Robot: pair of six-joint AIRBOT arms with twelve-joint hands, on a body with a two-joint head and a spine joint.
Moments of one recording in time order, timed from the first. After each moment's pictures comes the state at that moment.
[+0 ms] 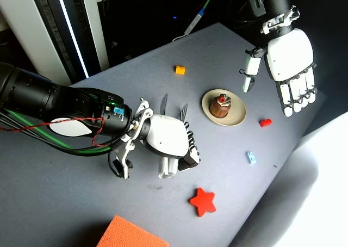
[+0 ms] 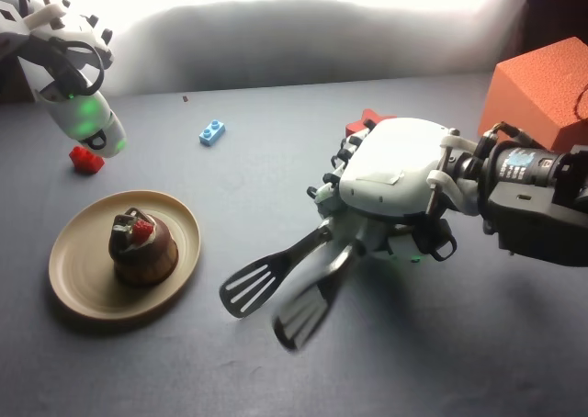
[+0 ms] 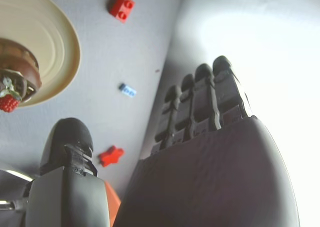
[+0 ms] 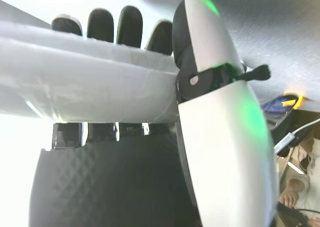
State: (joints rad) left arm -0.07 -1.05 1.20 0.78 0.85 0.54; right arm -0.42 -1.35 1.30 -0.10 0.18 -1.21
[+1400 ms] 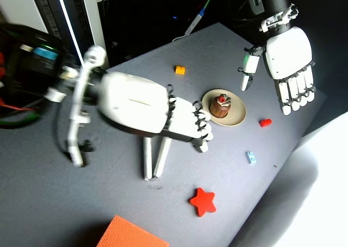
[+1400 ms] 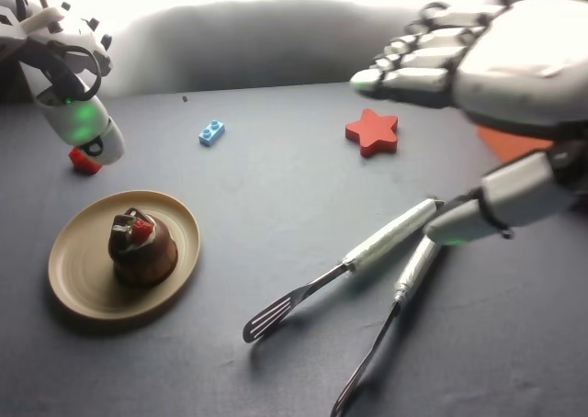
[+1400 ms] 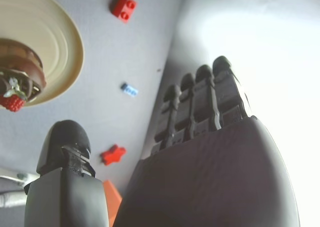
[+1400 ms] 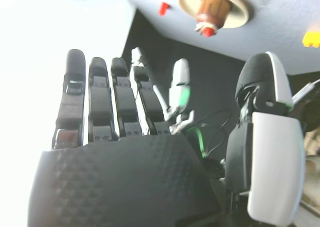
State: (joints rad) left arm -0.07 -1.04 1.17 0.78 0.85 0.54; right arm -0.16 -0.83 0.85 -0.02 0.02 -1.23
